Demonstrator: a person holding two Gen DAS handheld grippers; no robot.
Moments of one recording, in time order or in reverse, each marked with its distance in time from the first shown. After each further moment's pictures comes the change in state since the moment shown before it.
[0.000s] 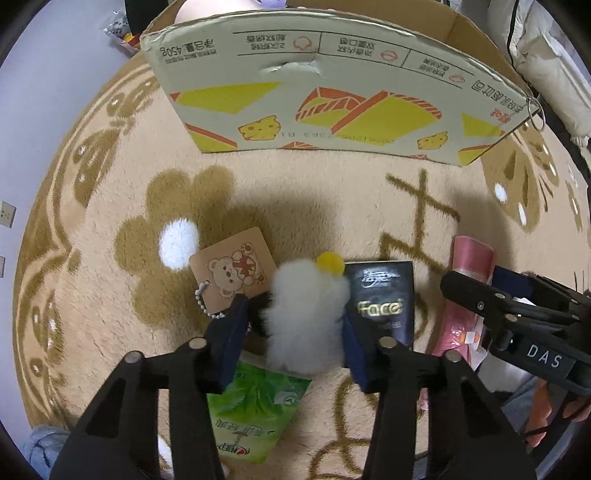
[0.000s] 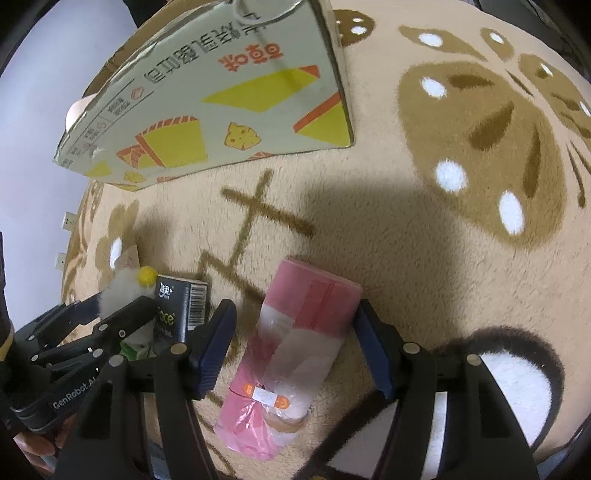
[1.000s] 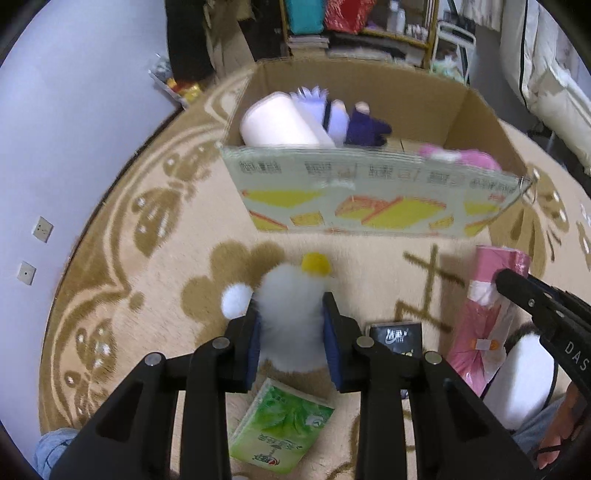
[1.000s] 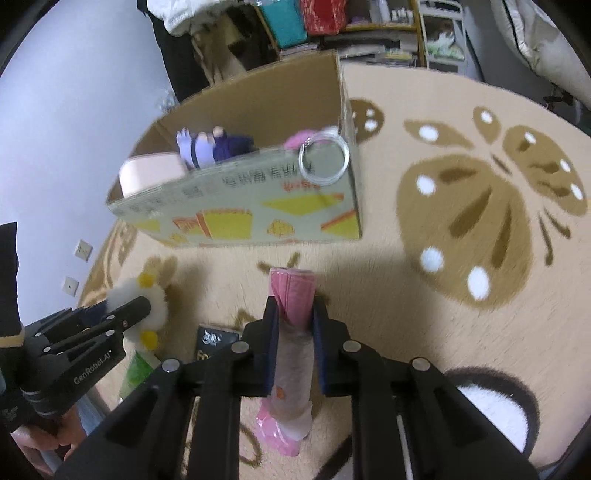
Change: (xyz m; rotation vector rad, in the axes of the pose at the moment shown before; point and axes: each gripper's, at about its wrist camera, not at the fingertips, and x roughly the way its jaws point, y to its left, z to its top) left arm -0.057 0.004 0.011 -0.053 -0.247 0.132; right arm -0.063 0.014 0.006 -0.051 -0.302 0.025
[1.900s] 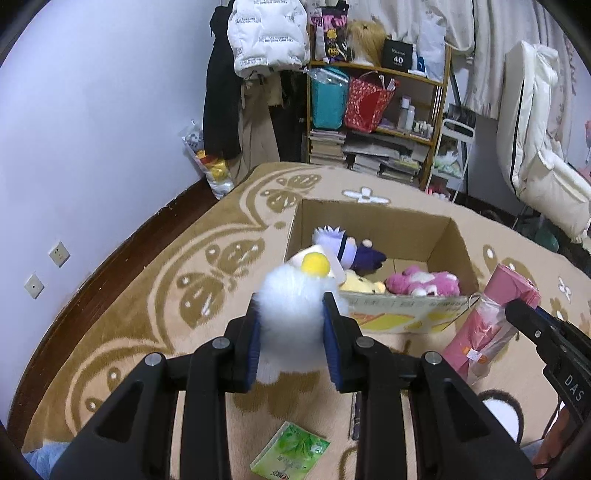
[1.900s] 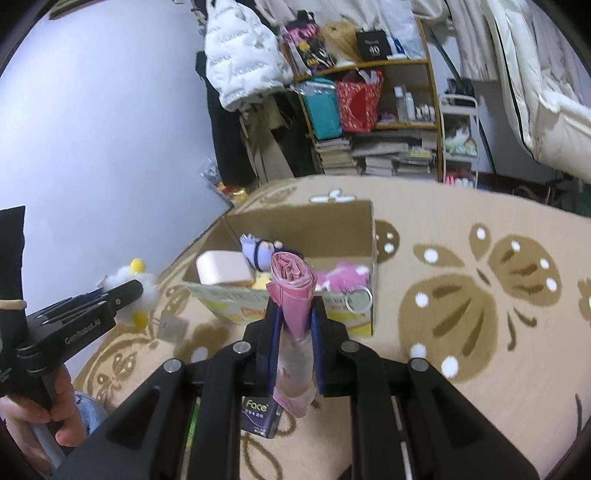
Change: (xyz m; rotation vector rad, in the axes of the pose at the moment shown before) left arm -0.095 0.034 0.023 -0.111 -0.331 -0.011; right arm -0.097 0.037 0.016 -0.138 -0.327 0.059
